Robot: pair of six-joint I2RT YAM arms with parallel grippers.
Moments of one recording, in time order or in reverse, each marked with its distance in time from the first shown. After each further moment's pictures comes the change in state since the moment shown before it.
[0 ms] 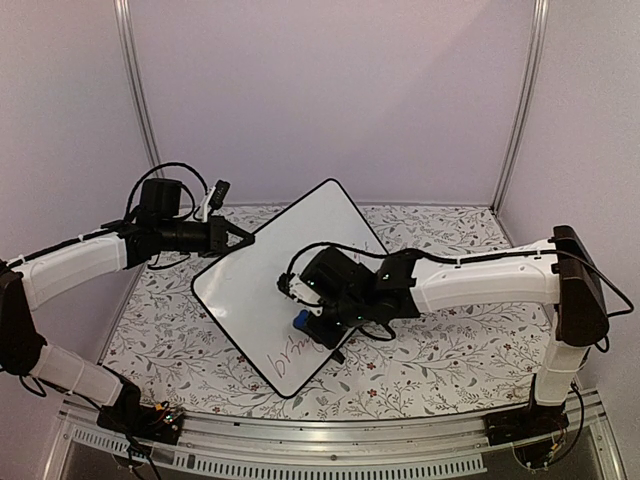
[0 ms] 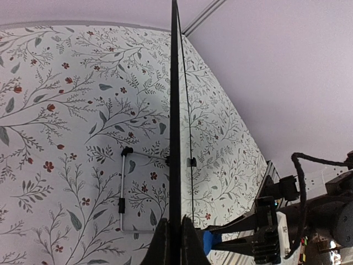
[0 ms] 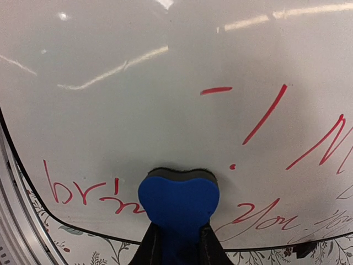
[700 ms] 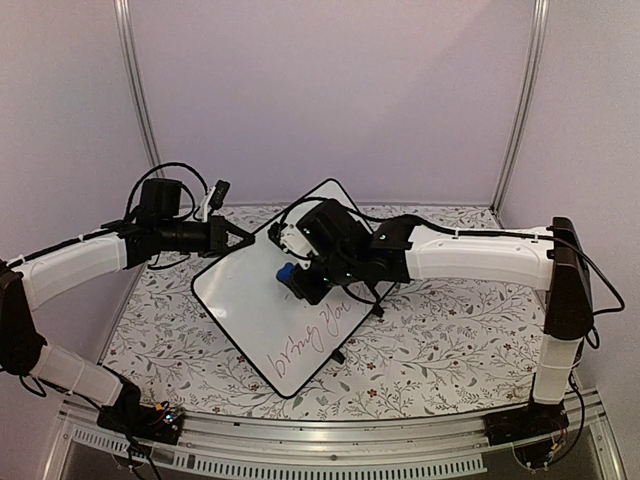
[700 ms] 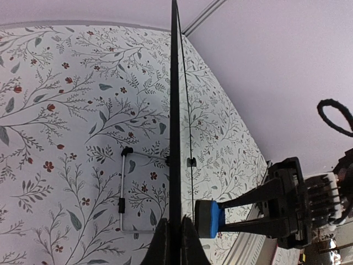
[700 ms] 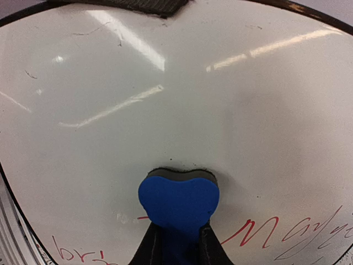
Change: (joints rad) left arm 0.000 0.000 0.000 0.000 0.000 0.000; right arm -0.079 0.056 0.225 0.025 0.002 -0.045
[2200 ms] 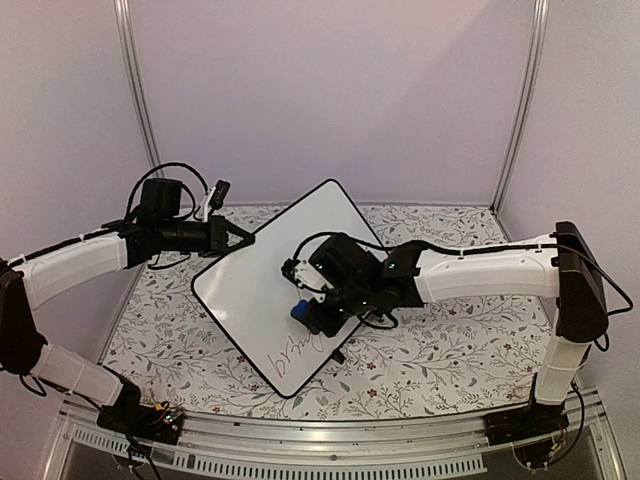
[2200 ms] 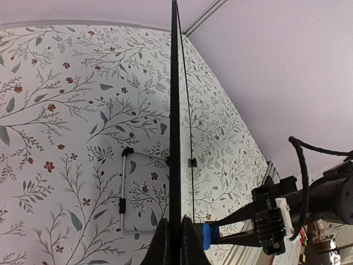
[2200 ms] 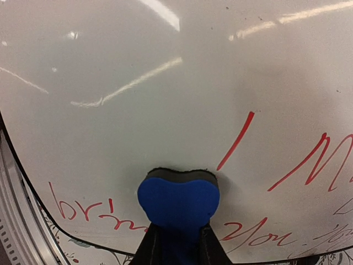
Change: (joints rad) left arm 0.000 0.005 0.002 0.001 -0.003 -0.001; right arm 0.021 -0.061 -0.230 0.041 -0.093 0.069
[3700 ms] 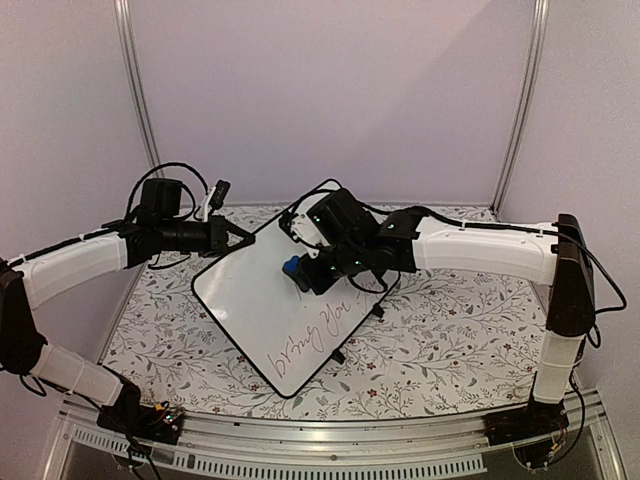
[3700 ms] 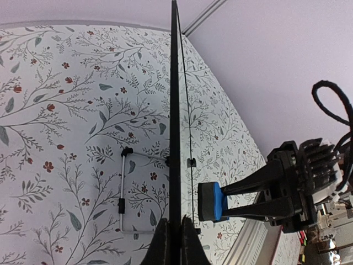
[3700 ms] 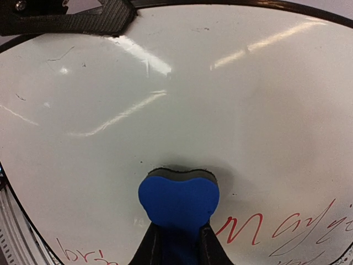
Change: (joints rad) left arm 0.000 0.000 0.001 0.001 0.003 -0.002; right arm -0.076 0.051 0.230 -0.055 0.030 -0.004
